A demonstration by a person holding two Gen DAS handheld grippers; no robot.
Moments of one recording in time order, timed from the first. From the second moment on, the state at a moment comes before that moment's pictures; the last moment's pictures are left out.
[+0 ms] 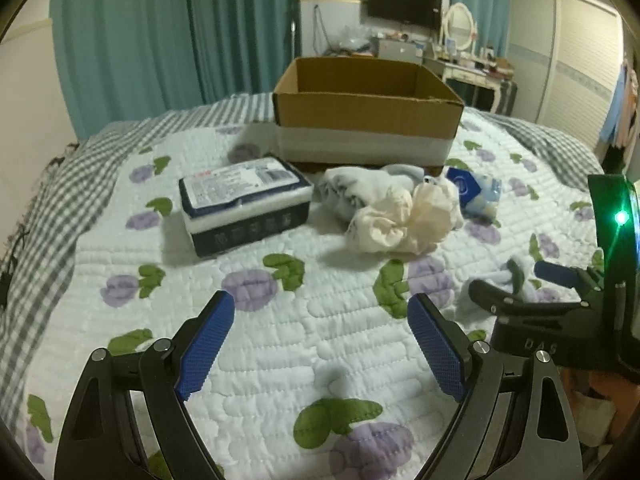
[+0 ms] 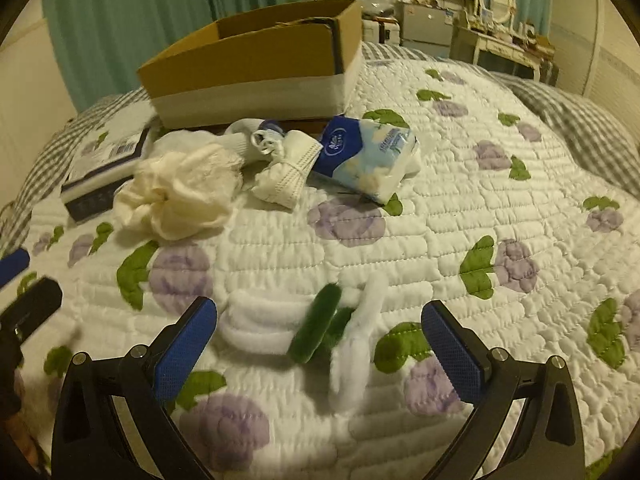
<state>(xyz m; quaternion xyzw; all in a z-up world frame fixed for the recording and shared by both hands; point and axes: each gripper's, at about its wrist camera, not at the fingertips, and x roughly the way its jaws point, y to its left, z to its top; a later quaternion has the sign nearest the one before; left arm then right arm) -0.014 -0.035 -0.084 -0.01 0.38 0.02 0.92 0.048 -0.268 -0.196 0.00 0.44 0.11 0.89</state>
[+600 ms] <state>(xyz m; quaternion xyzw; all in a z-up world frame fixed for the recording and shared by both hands) 0.015 -0.063 -0.072 0.03 0.37 -0.02 0.93 0.070 -0.299 -0.147 0.03 0.39 0.11 0.91</state>
